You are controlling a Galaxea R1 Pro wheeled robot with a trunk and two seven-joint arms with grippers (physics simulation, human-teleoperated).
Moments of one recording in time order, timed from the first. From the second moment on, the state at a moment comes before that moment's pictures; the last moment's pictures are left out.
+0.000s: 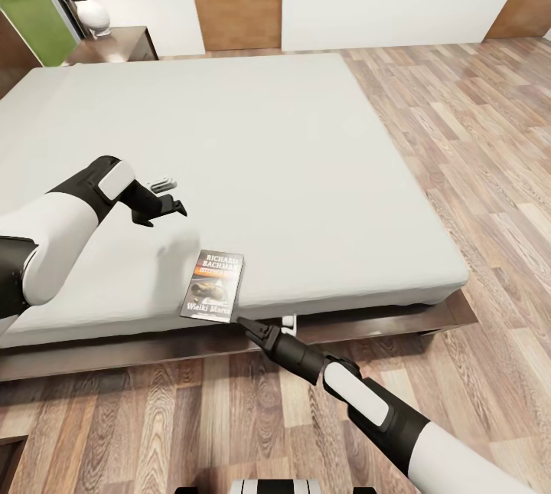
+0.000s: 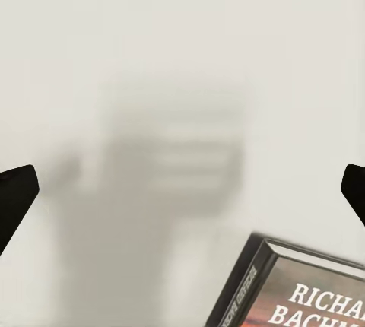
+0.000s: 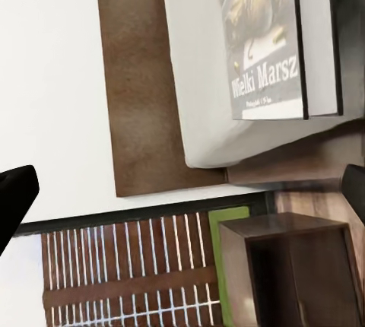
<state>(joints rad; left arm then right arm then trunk) -1.64 0.17 -0.21 -0.17 0.56 1.00 0.10 -0.65 -0.09 0.86 -0.96 -1.55 0.27 0.55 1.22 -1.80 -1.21</state>
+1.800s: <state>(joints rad) -1.64 0.17 -0.21 -0.17 0.56 1.00 0.10 -0.65 -0.09 0.86 -0.94 -1.55 0.22 0.54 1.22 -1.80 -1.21</state>
